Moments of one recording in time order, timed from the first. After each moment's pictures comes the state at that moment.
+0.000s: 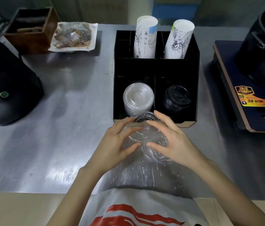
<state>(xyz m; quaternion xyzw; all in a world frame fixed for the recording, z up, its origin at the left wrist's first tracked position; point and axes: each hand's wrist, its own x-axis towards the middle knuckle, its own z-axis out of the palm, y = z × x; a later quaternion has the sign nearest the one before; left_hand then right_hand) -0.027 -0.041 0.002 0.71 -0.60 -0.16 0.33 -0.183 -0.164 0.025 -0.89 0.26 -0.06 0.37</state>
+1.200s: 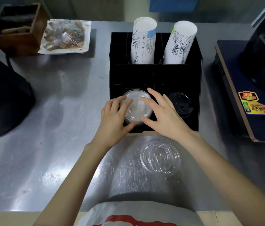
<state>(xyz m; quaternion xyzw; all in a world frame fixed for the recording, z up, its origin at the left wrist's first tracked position) 0.018 -0.115 0.002 0.78 -0.56 -0.07 0.27 -0.113 -0.224 0.035 -0.92 0.27 -0.05 0.27</state>
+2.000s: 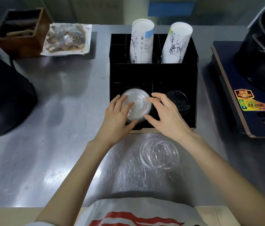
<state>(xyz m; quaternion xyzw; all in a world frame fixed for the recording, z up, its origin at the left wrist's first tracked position) 0.007 -0.113 0.007 0.78 -0.57 -0.10 0.25 -0.127 -0.215 0.033 -0.91 0.31 -0.08 0.27</state>
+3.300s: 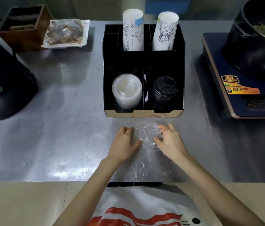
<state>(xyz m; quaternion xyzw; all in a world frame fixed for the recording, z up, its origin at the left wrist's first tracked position) -0.086 -0.061 -0.037 0.81 -0.44 -0.30 0.24 -0.212 -0.156 -0.013 -0.83 0.47 0.04 0.31</state>
